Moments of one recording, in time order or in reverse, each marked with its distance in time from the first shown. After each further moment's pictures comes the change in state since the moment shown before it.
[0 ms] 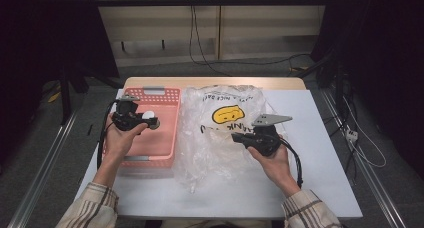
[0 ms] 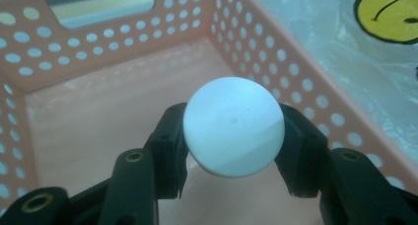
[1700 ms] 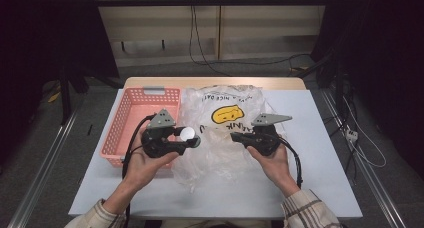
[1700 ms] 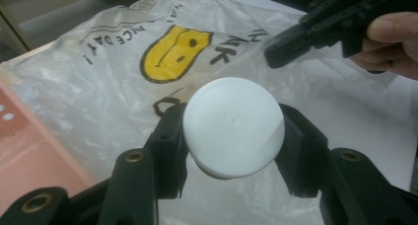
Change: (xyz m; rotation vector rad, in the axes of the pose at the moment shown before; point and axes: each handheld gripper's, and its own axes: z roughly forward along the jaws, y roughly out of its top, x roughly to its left) left arm -0.144 0.001 -0.038 -0.128 -0.269 0.303; right arm 0.002 0.002 0.000 -0.011 0.010 0.002
